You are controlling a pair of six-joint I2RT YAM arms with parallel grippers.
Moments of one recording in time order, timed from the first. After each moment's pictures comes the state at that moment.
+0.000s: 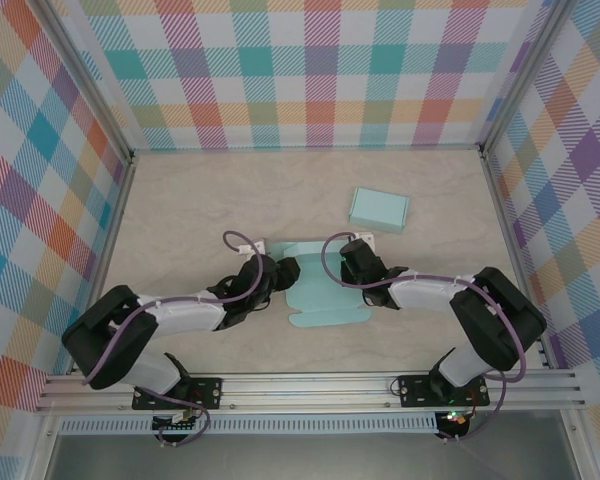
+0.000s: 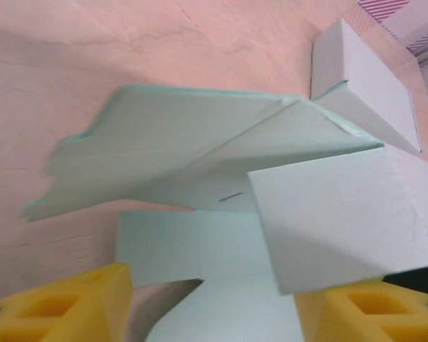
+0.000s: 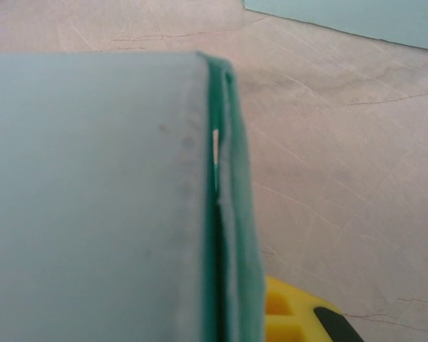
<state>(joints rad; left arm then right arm) -0.80 1.41 0.51 0.31 -0.26 -0.93 0.72 1.52 0.64 0.02 0.36 0.50</state>
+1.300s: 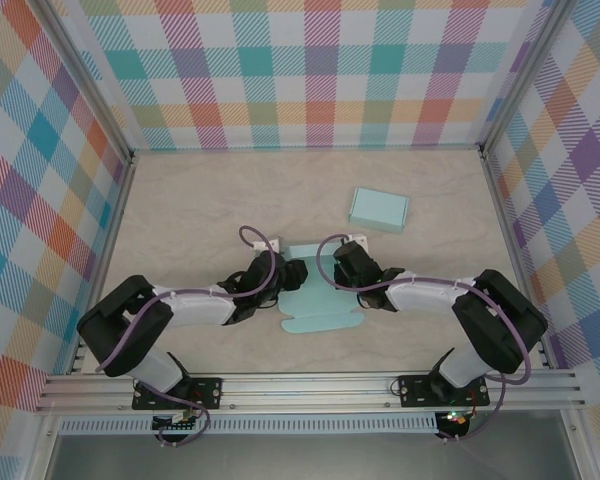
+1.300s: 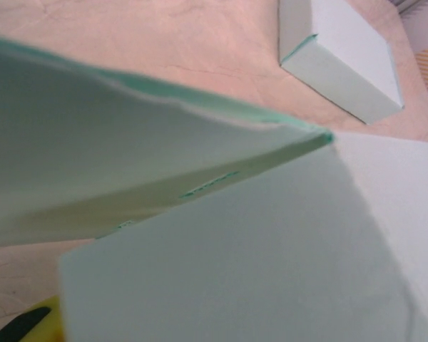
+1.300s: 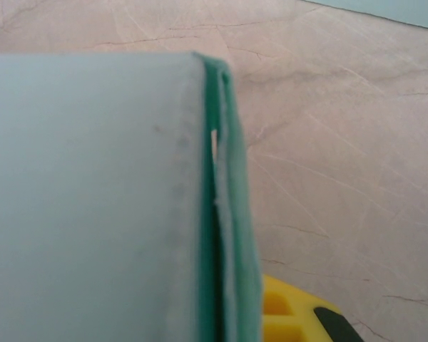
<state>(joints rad) -0.81 1.54 0.59 0.36 -0.16 -0.85 0.78 1.52 0.66 -0.01 0.33 0.53</state>
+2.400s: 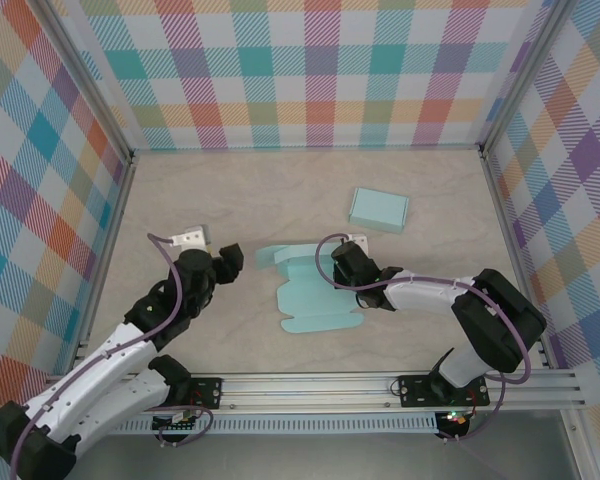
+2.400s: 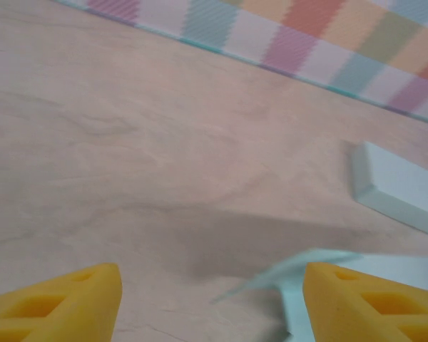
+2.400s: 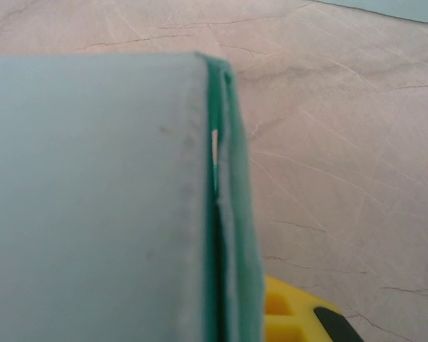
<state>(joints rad) -0.58 0.76 0.60 -0.32 -0.42 -0.59 0.79 1.52 0.68 -0.04 0.35 0.56</state>
